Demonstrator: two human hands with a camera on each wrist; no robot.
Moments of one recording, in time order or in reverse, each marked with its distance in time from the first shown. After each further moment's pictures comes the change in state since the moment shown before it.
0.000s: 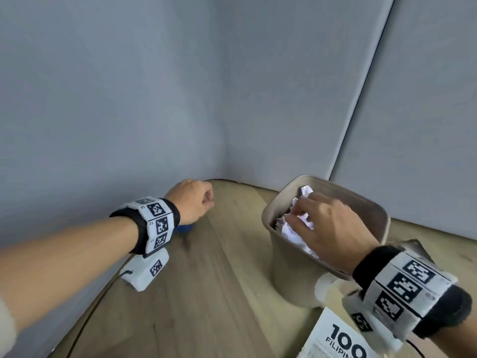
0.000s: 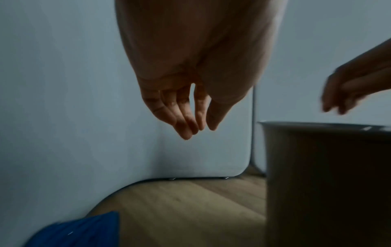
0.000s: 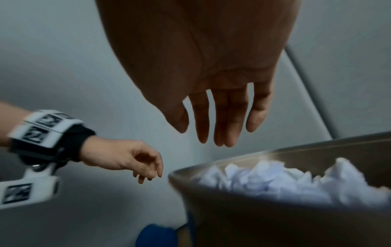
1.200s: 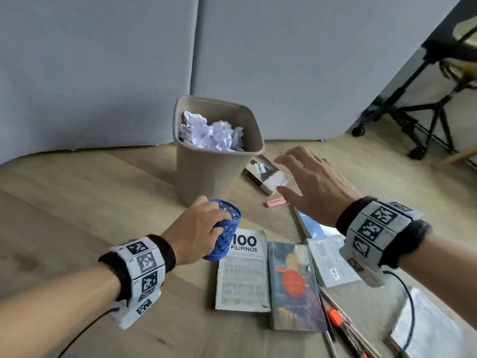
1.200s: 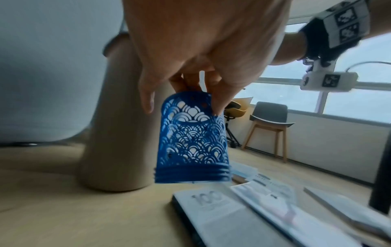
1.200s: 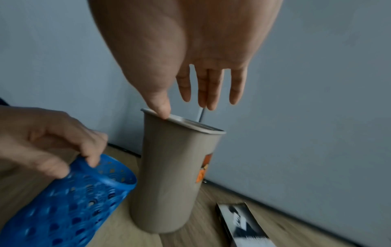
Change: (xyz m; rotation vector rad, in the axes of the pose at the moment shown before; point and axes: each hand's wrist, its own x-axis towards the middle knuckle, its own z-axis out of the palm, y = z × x) left_hand -0.050 0.111 0.136 -0.412 -0.256 0.993; right_hand -0.123 0.008 -0.044 -0.453 -0.047 0.397
